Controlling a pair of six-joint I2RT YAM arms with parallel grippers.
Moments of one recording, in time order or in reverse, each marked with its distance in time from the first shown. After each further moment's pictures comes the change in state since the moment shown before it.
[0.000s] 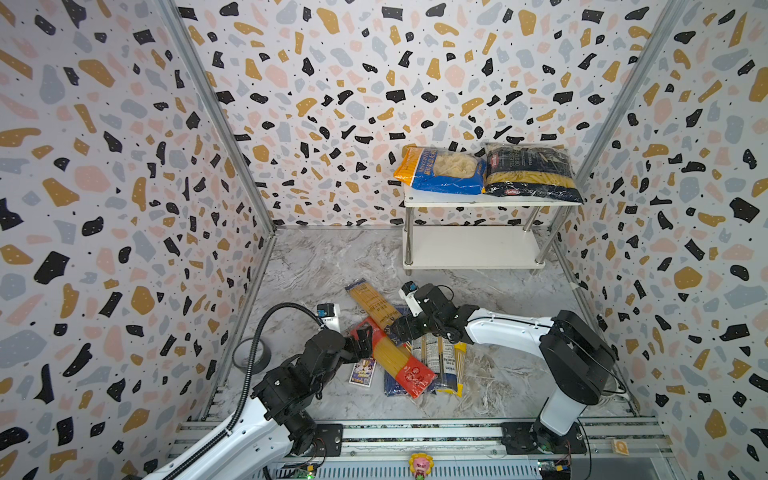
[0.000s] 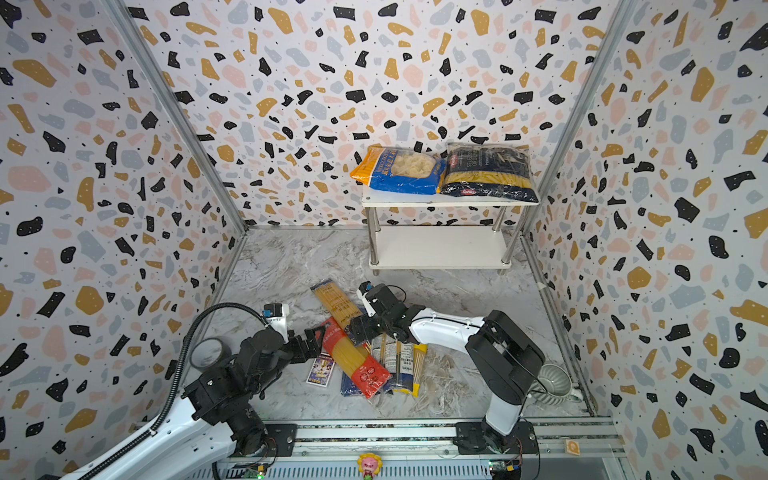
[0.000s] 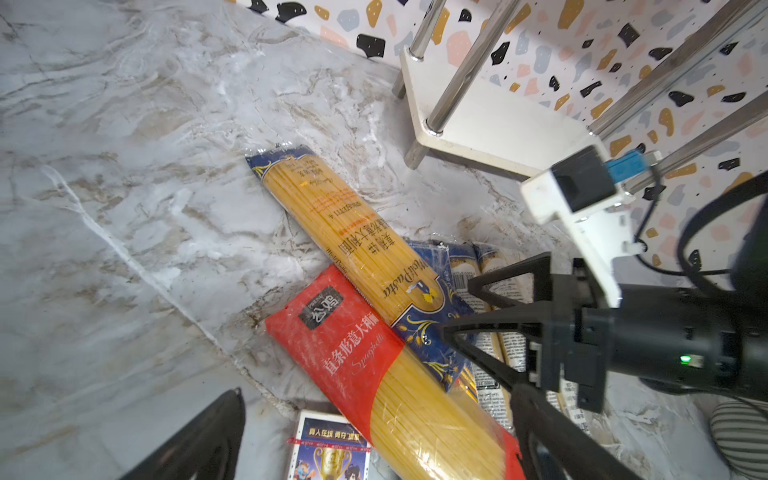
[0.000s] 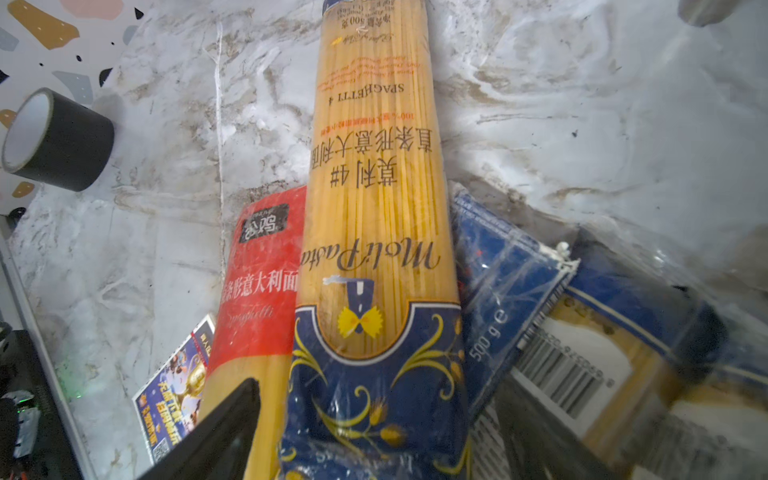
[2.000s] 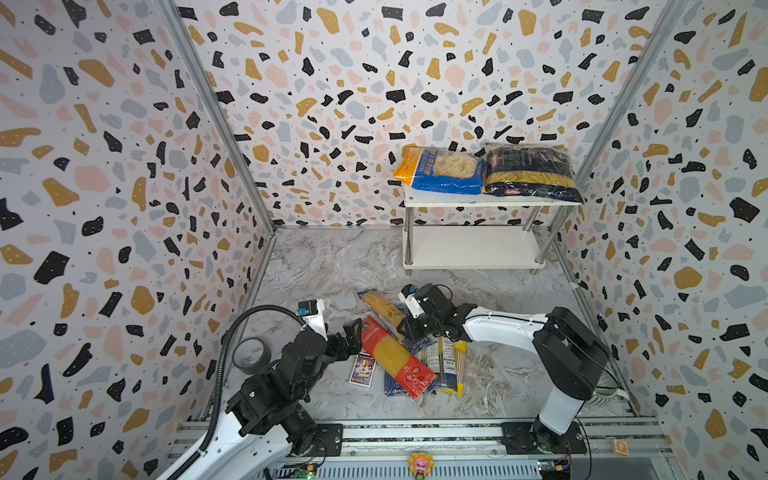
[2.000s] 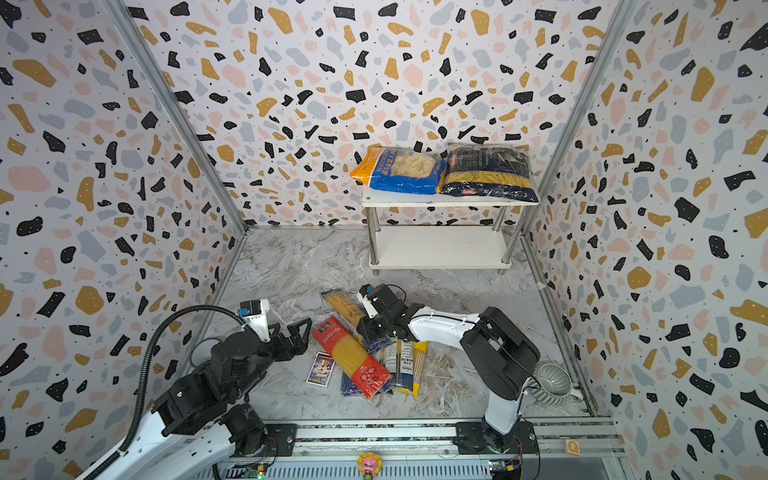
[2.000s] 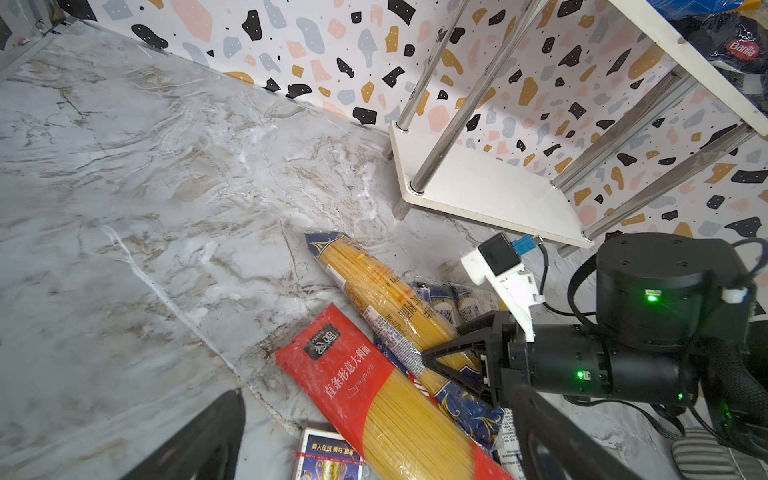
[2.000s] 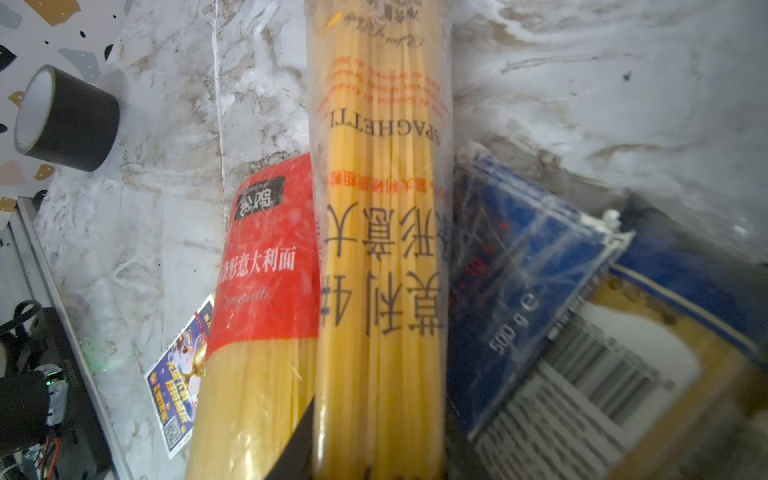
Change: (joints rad) left arm 0.000 -0.090 0.095 -0.098 -0.033 0.024; right arm -0.028 -0.011 -0.027 -0.025 -0.086 0.027
